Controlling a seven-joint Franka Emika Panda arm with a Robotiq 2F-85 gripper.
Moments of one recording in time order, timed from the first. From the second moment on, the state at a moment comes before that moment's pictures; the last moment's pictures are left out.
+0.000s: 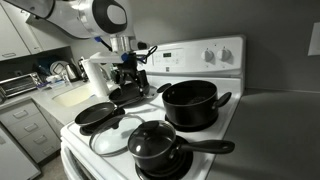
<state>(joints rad) 0.05 0.05 0.00 -1.99 0.10 1.94 0.13</state>
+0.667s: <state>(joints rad) 0.15 0.08 0.10 -1.97 0.02 1.93 0.54</state>
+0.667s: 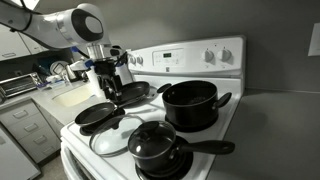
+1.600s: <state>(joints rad) 0.19 -0.07 0.13 -2.30 0.01 2.15 0.74</state>
